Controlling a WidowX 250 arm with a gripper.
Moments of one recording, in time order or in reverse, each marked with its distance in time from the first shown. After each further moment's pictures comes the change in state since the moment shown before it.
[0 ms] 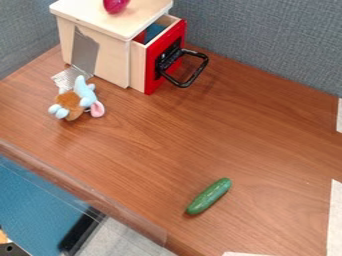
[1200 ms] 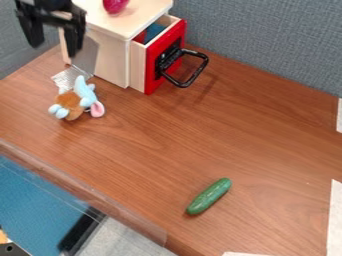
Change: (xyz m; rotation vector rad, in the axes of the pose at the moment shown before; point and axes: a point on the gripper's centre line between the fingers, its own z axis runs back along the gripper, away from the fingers) arm -0.128 0.041 -0.043 0.091 0.197 -0.040
